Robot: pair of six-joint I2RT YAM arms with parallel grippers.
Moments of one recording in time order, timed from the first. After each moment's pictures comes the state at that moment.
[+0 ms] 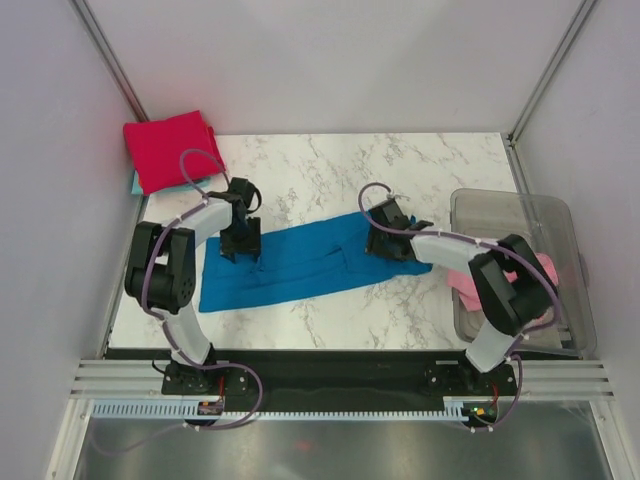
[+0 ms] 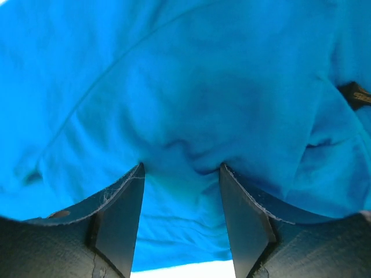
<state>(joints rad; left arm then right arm) -0.20 1.81 1.16 -0.72 -0.11 -0.26 0.56 1.66 0.91 -0.24 0.24 0.72</state>
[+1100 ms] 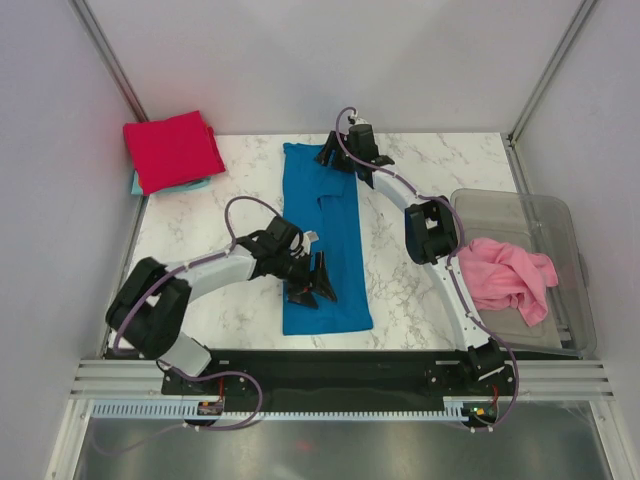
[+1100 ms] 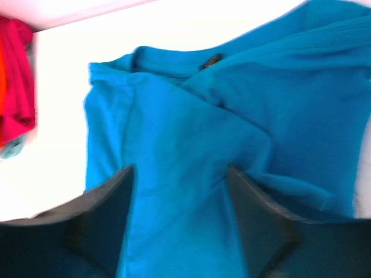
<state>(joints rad) -0.62 1.57 0.81 -0.33 0.66 -0.71 0.40 2.76 2.42 -0.13 -0.18 0.60</state>
